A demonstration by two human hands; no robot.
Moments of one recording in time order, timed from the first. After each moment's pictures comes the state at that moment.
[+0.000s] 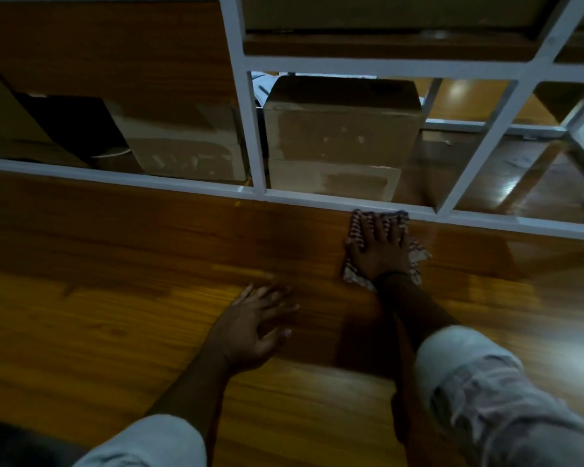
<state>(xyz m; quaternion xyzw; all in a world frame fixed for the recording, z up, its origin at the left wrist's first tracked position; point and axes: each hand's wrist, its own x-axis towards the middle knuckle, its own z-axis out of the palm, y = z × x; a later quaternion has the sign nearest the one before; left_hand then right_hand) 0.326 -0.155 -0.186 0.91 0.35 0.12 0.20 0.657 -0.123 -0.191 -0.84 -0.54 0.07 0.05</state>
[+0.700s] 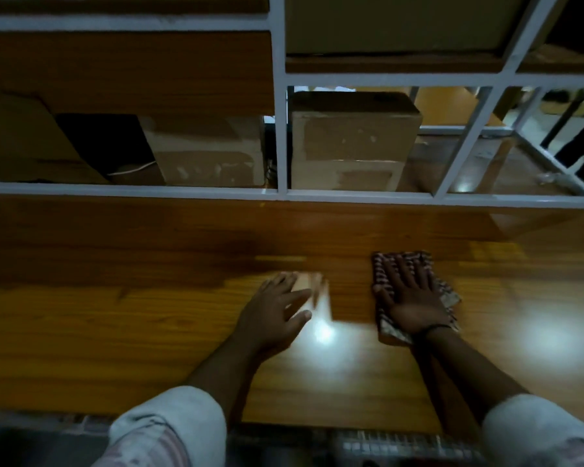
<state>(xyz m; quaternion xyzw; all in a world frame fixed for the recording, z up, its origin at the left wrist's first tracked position) 0.243 -0.158 -0.181 0.90 0.36 0.10 0.21 0.535 -0.284 -0.179 -0.85 -0.51 0.08 0.03</state>
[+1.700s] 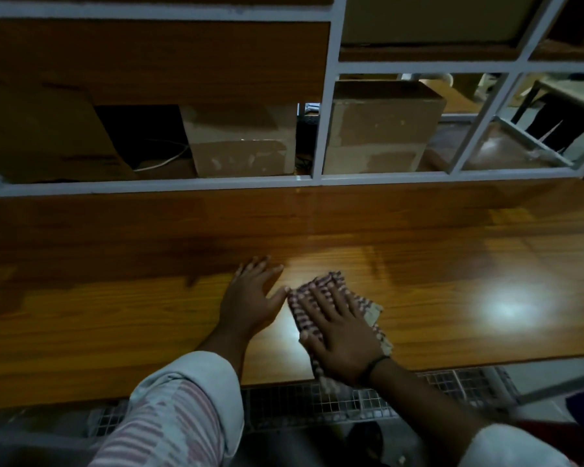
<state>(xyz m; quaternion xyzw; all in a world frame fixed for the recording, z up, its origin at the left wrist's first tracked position) 0.072 -0.078 -0.190 0.88 0.41 0.14 0.20 0.221 -0.261 -0.180 -0.77 -0.63 0.09 0.03</state>
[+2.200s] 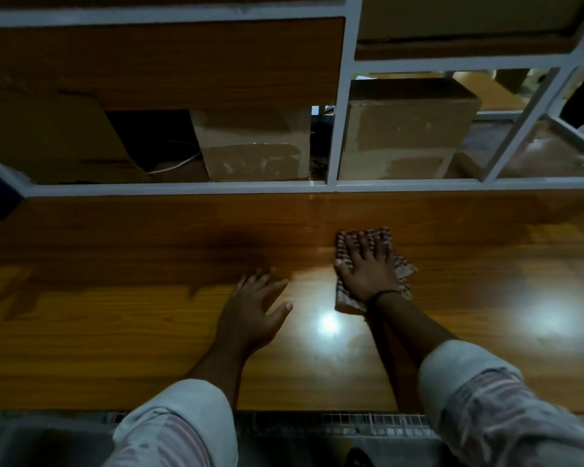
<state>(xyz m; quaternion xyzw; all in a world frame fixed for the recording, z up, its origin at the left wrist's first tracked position) 0.079 -0.082 -0.179 0.87 0.42 0.13 0.19 0.356 -0.138 -0.182 -0.86 -0.50 0.10 0.02</state>
